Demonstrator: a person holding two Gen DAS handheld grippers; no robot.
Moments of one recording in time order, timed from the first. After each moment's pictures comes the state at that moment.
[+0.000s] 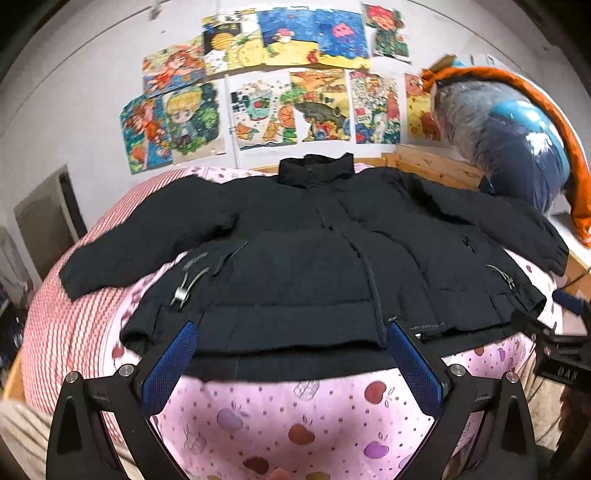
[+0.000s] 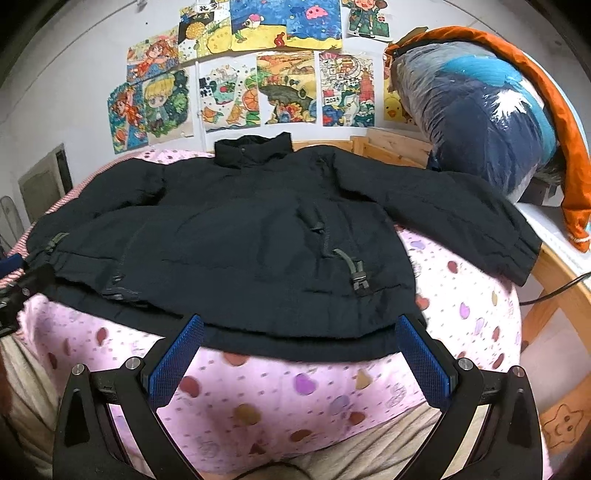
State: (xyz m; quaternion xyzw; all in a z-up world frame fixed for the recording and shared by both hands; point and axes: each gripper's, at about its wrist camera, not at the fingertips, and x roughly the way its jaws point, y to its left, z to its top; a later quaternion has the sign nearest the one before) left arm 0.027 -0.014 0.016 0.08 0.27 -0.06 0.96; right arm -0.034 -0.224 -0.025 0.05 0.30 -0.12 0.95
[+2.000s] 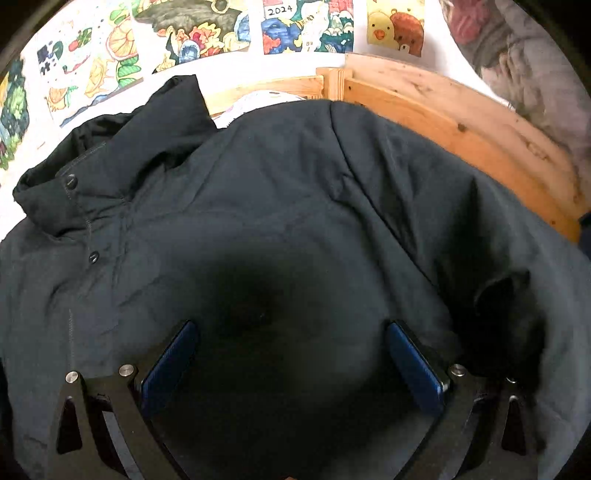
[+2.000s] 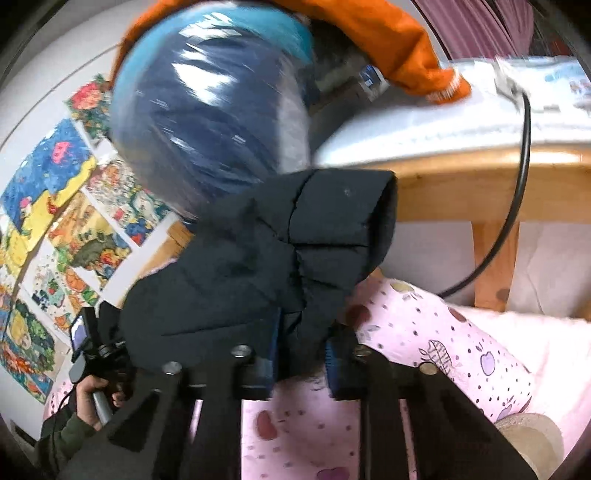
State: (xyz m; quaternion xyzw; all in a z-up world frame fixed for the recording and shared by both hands) left arm 0.449 -0.287 -0.067 0.11 0.44 -0.18 0.87; right arm 0.016 -0.460 -0.103 0.39 0.12 -0.36 0.84
